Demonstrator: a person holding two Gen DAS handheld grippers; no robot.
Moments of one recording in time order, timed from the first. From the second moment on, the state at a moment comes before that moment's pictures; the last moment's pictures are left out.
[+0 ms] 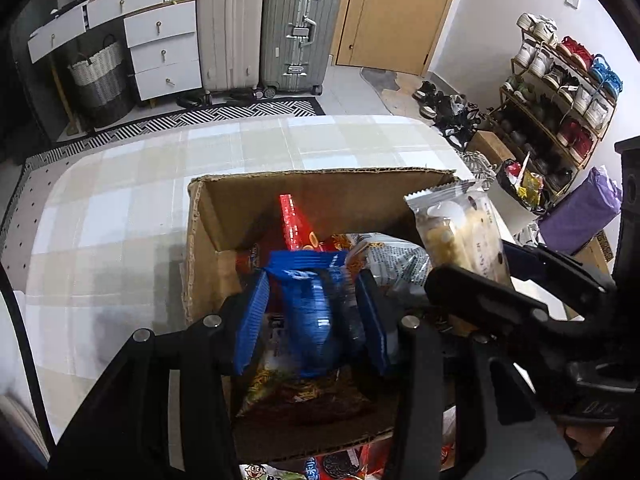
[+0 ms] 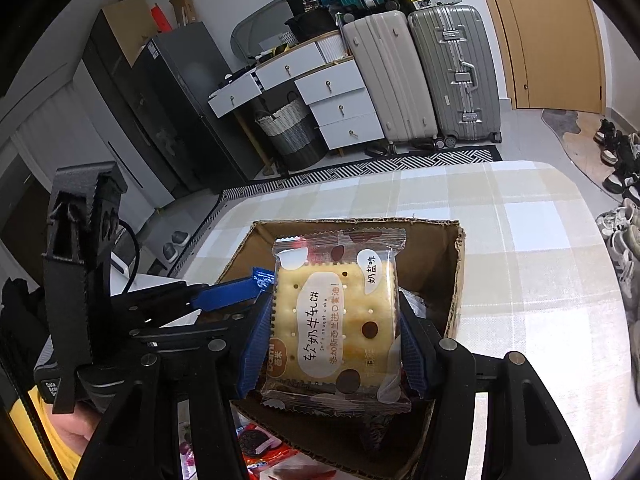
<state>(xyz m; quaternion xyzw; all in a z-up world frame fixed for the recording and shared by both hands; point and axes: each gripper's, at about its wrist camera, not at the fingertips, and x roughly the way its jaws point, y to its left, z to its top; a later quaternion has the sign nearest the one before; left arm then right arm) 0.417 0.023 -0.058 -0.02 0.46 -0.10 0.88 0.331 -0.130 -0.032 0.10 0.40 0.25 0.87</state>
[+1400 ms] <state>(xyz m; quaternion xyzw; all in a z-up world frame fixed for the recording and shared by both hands) 0.247 0.038 0.027 -0.05 0.41 -0.07 0.91 0.238 -0.144 0.032 0.05 0.38 0.22 0.90</state>
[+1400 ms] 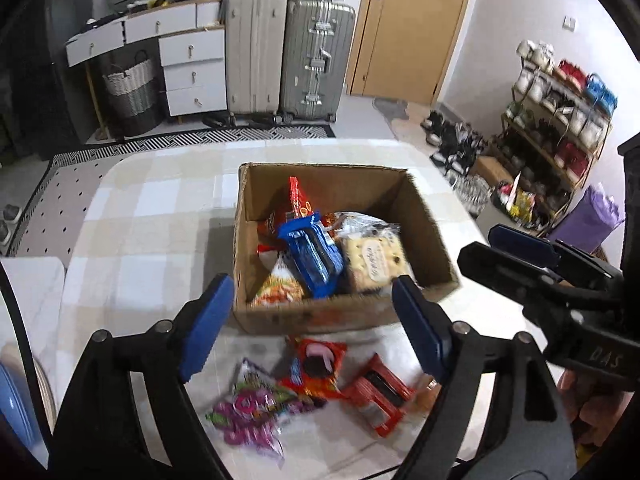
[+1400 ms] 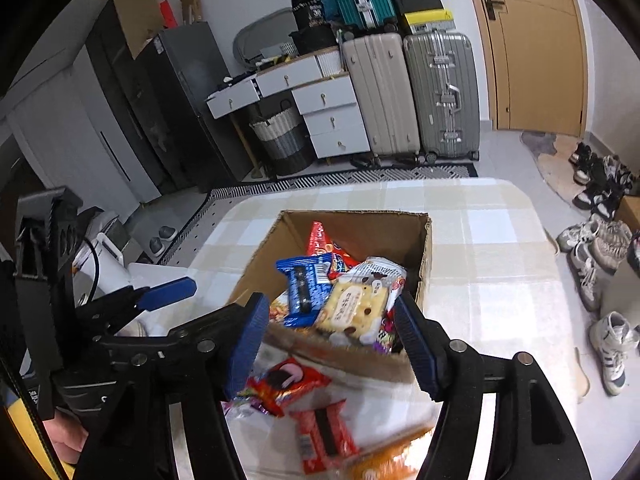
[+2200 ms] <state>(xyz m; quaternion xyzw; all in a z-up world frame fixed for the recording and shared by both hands) -0.022 0.033 0.113 -0.05 0.30 -0.05 0.95 0.039 -0.167 0.061 0.03 0.26 0.24 0.94</state>
